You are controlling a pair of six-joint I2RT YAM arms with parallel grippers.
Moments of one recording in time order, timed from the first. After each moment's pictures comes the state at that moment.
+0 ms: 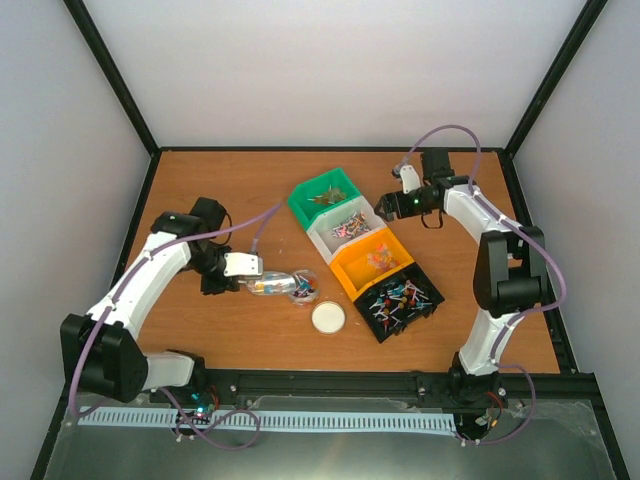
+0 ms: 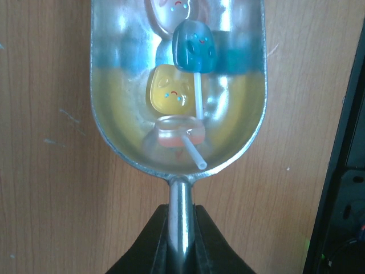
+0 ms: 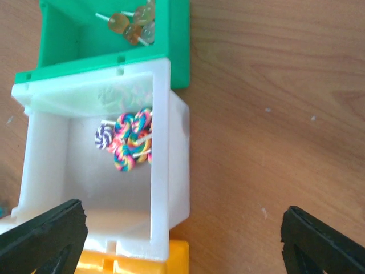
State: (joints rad) left arm -0.24 1.29 1.08 -1.28 0.28 1.18; right arm 0.16 1.85 1.40 -0.58 -0.47 -0.13
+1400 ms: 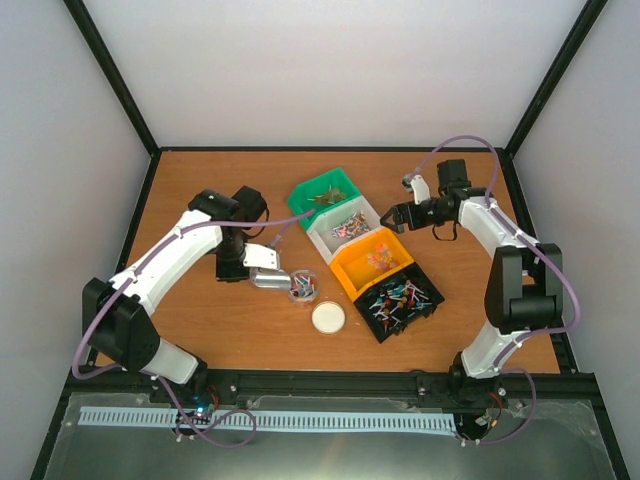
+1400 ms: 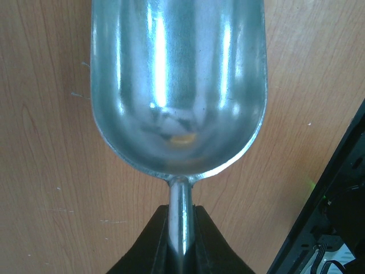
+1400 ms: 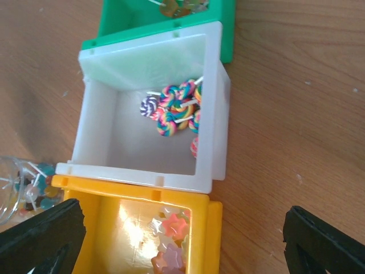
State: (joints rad) left arm -0.48 1.48 1.32 -1.44 -0.08 0.94; right arm 0.09 1.71 1.25 -0.60 -0.63 -0.21
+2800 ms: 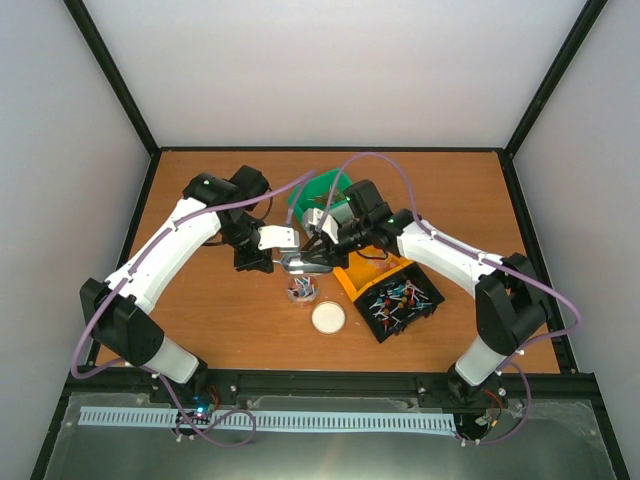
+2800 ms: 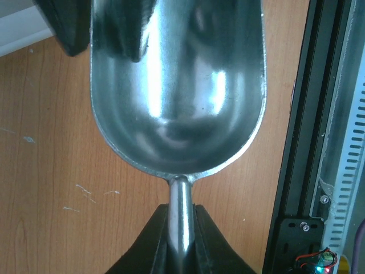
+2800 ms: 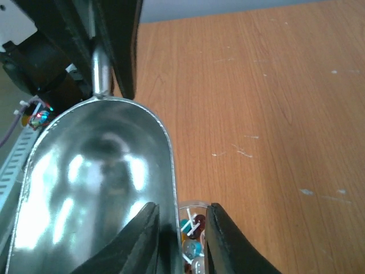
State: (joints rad) left arm -0.50 1.51 1.52 -1.48 0.34 0.90; right arm 0.65 1.64 1.21 -0.38 -0.84 -0.50
